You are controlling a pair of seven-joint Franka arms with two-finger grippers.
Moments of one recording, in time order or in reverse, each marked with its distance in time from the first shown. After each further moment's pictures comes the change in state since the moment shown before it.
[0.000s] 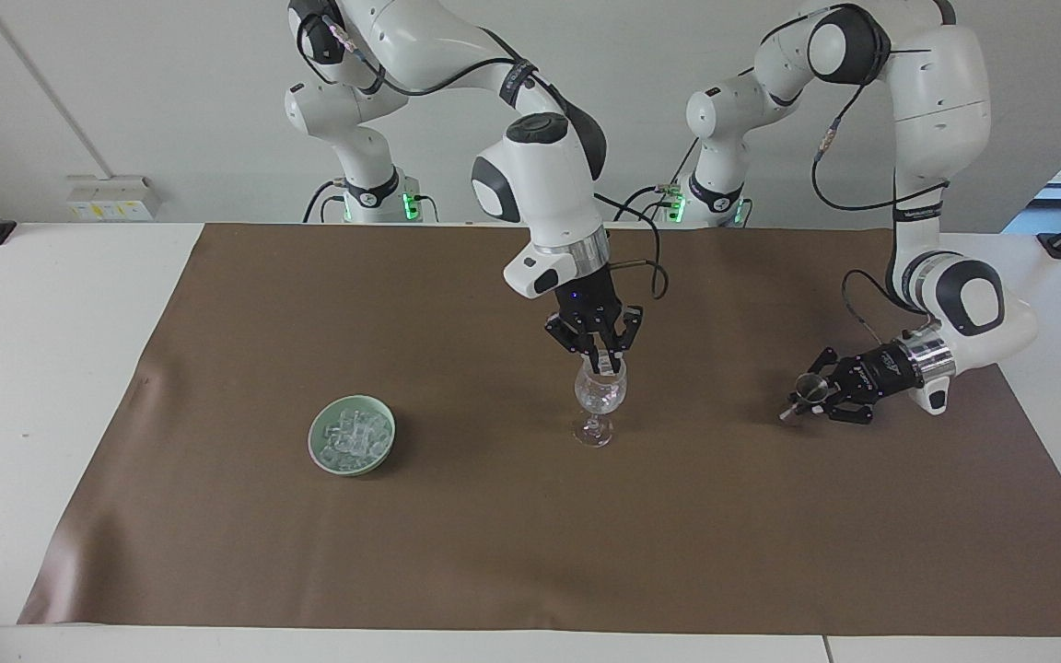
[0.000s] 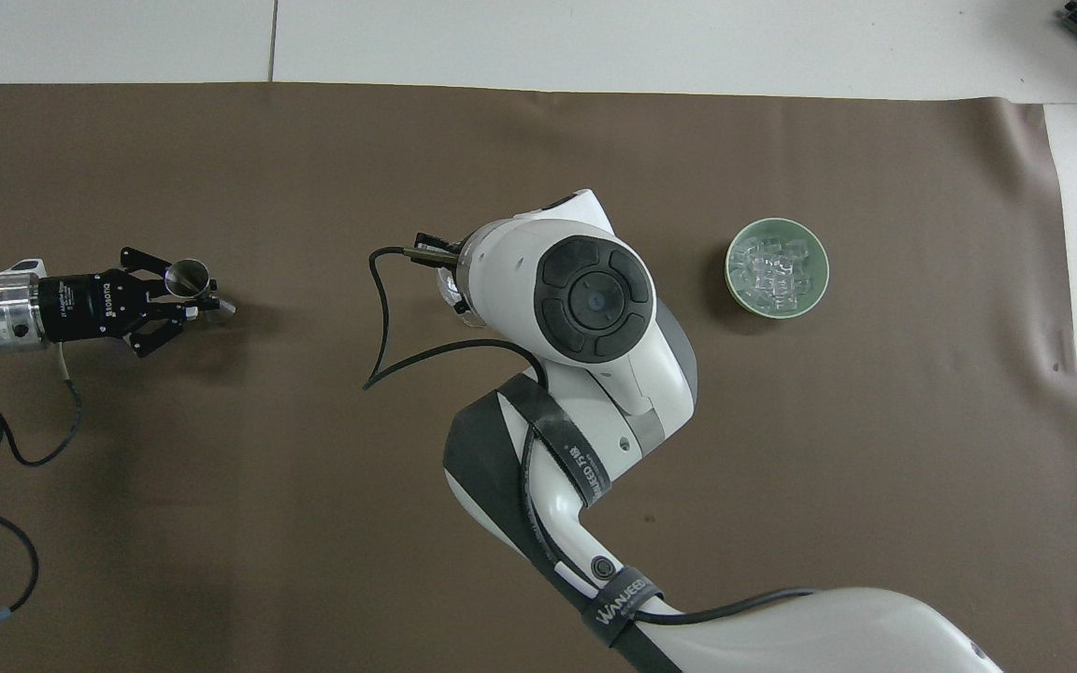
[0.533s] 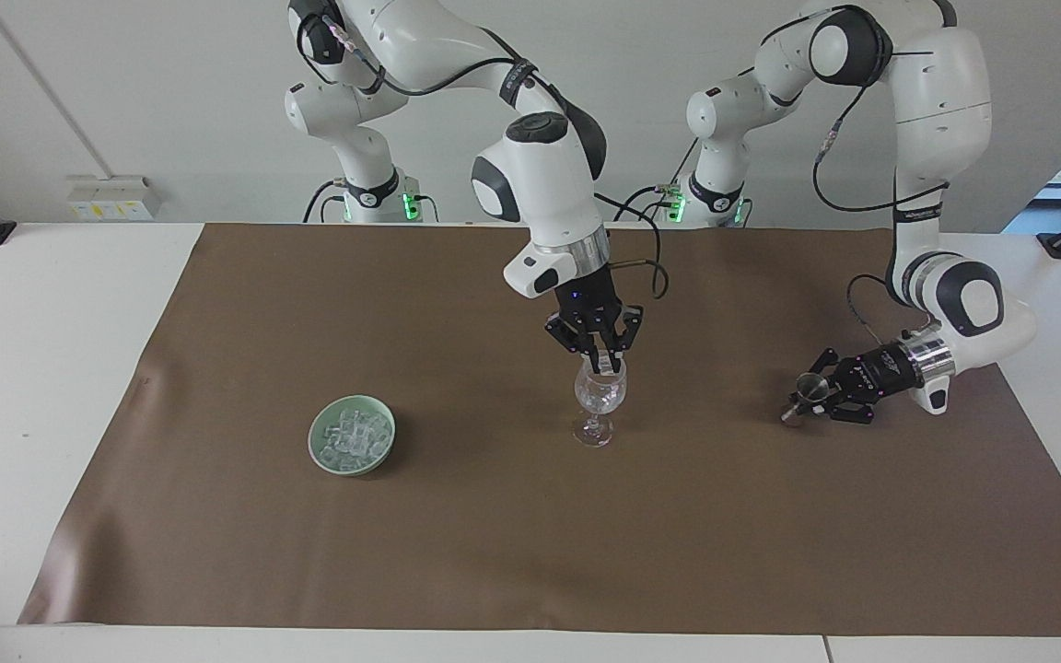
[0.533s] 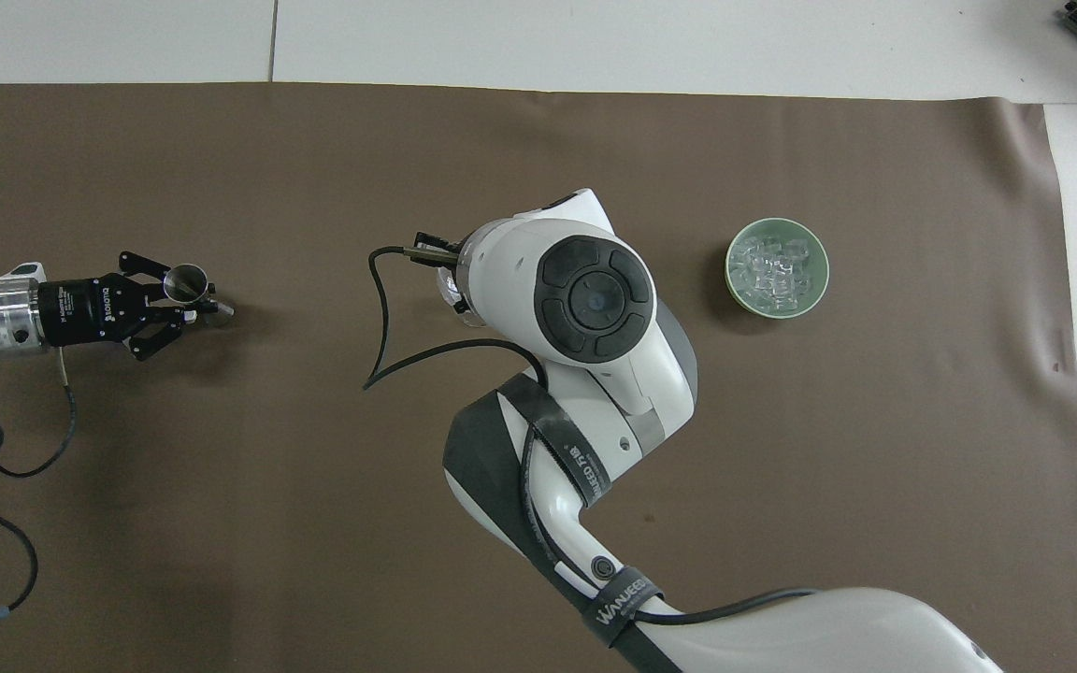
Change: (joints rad) left arm 0.010 0.012 0.001 -0.005 -0.001 0.000 0.029; right arm 0.000 0.000 0.000 0.001 -0.001 0.000 0.000
